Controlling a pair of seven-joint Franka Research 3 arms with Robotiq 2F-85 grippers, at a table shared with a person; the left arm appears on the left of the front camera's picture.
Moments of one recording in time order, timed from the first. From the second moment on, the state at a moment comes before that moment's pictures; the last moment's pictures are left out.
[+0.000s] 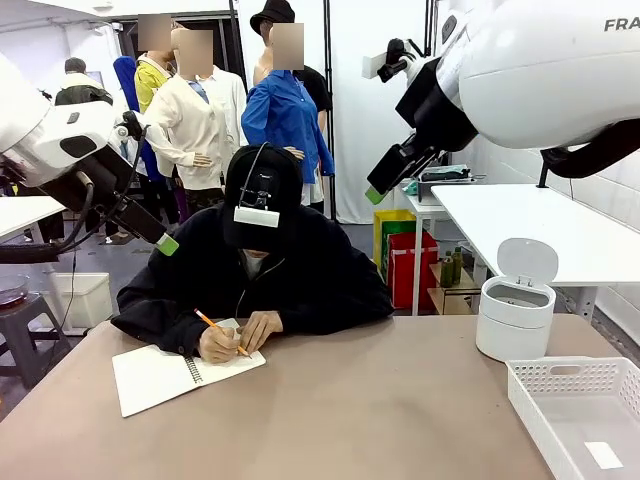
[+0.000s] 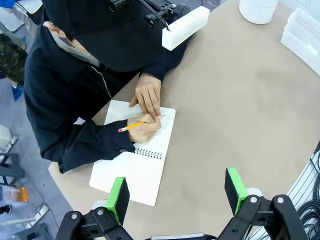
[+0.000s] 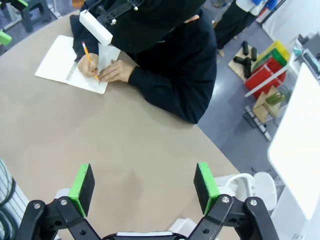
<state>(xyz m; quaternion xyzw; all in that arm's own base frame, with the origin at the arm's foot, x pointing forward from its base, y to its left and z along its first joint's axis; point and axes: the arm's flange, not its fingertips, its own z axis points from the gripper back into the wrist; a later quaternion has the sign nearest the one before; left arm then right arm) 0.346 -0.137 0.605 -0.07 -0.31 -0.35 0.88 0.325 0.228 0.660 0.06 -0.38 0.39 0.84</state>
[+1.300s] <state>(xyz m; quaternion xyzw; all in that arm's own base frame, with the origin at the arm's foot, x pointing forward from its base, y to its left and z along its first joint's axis) 0.308 -0.122 0.644 -0.07 -0.30 -0.36 0.88 0.308 0.166 0.681 0.09 -0.35 0.37 0.86</state>
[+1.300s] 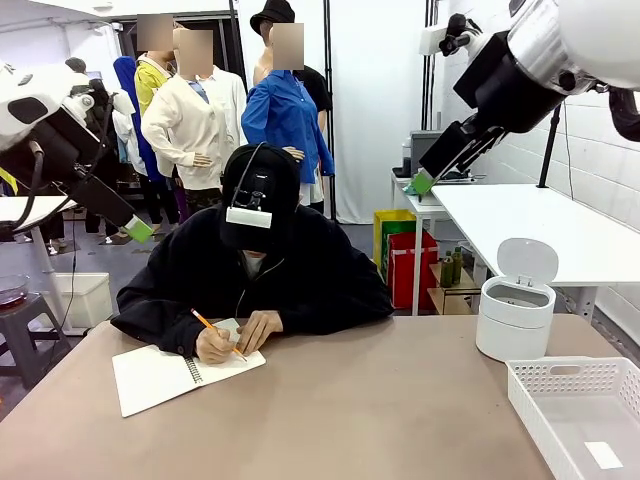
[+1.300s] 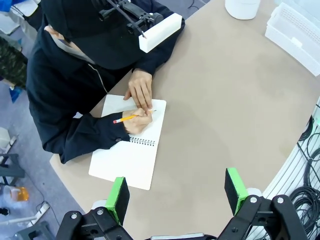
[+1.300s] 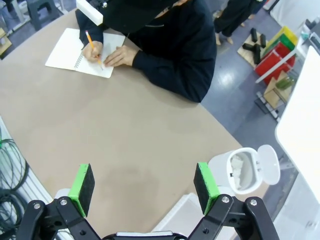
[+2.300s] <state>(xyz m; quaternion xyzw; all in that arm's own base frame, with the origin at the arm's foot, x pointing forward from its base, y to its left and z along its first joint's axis) 0.311 -0.116 0.644 -0.07 -0.30 -0.35 0.88 0.308 0.166 0.682 0.08 -0.34 0.37 0.86</state>
